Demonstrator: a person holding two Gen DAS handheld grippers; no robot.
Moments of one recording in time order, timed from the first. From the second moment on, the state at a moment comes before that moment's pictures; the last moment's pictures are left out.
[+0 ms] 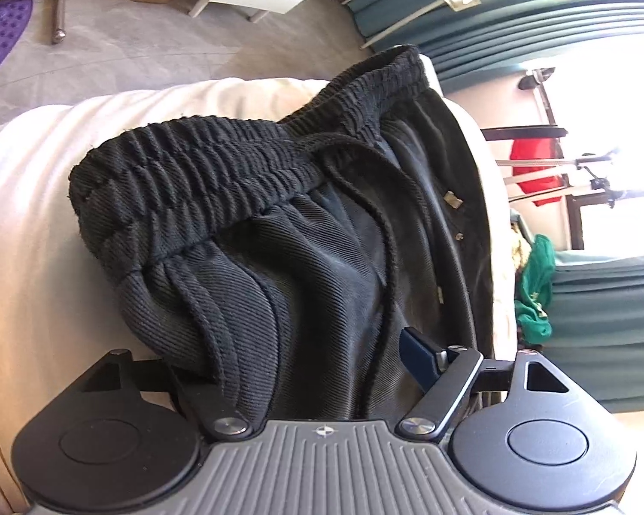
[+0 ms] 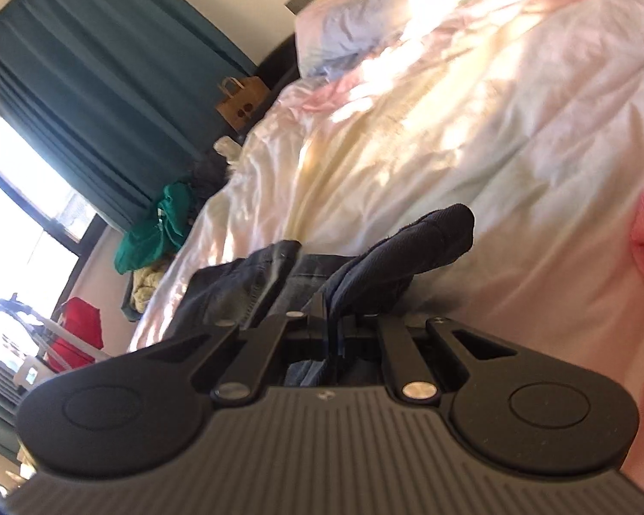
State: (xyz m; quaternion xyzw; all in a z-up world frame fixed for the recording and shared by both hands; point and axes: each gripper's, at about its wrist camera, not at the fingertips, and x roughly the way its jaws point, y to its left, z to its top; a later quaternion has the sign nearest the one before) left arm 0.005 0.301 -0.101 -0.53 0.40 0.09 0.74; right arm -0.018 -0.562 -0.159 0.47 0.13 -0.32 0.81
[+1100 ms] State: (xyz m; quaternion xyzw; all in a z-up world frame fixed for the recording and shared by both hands) left arm 0.025 0.299 -0.104 -0.52 0.39 0.07 0.76; right arm -0.016 -0.565 -0.185 0.54 0.15 -0.30 0.77
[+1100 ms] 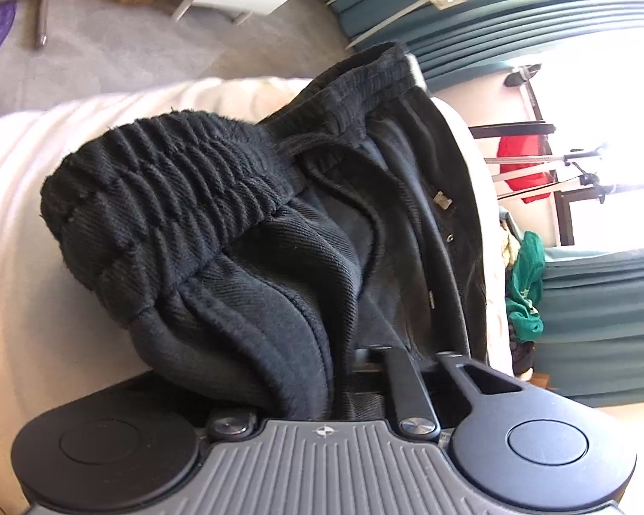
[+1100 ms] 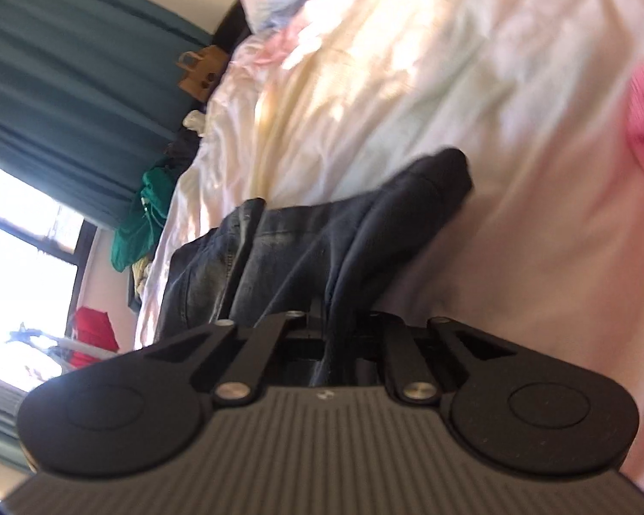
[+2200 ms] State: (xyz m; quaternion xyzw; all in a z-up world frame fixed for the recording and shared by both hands) left arm 0.329 0.265 -0.048 -0.39 0.28 0.05 0.88; right arm 0.280 -0.556 -0.119 0.28 0.18 -0.31 0.89
